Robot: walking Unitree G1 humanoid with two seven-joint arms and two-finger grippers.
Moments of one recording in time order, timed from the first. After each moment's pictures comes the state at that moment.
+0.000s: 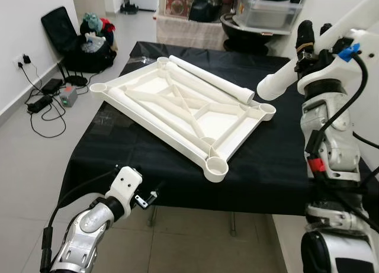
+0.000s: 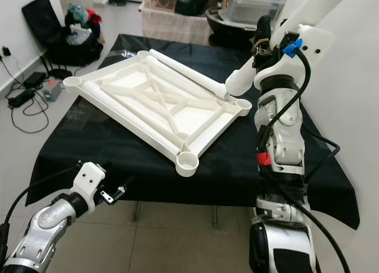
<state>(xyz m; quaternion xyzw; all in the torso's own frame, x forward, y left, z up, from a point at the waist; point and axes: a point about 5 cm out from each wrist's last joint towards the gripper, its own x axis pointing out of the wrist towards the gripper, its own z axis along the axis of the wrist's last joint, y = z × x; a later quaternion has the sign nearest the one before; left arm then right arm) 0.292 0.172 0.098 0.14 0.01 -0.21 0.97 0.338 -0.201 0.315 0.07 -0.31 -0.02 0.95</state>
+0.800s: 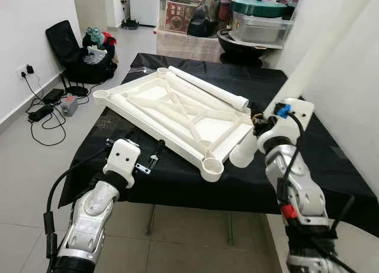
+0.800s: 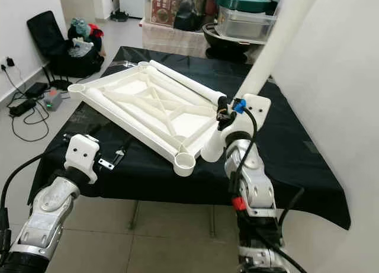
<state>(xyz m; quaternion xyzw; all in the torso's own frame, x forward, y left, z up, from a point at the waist) 0.307 0.153 0.160 0.13 -0.14 -0.14 0.97 0.328 -0.178 0.230 0.08 -0.13 -0.03 0.99</state>
